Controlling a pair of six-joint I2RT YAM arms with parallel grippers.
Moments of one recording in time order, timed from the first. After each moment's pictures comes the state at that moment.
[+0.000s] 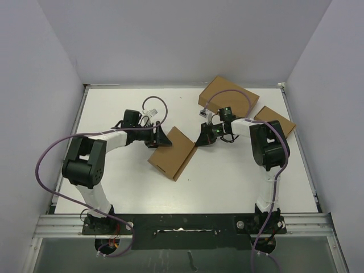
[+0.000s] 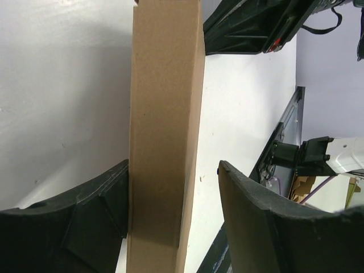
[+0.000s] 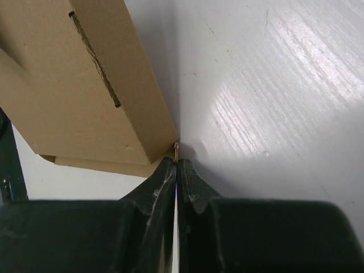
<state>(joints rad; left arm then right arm) -0.27 1.80 0.98 -0.03 0.84 -0.49 0.28 2.10 1.28 -0.24 -0.92 -0.14</state>
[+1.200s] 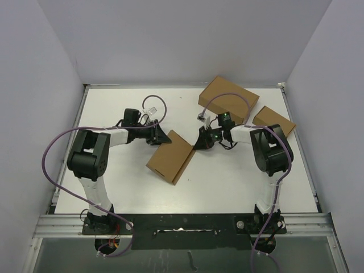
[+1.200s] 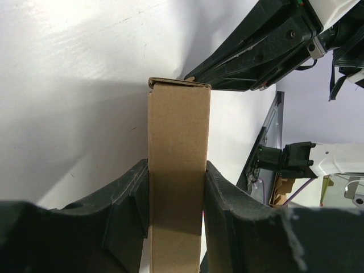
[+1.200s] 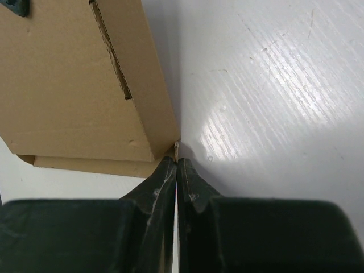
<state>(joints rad) -0.24 1.91 1.05 0.07 0.93 -0.56 0.32 2.00 1.13 -0.08 -0.86 -0.16</state>
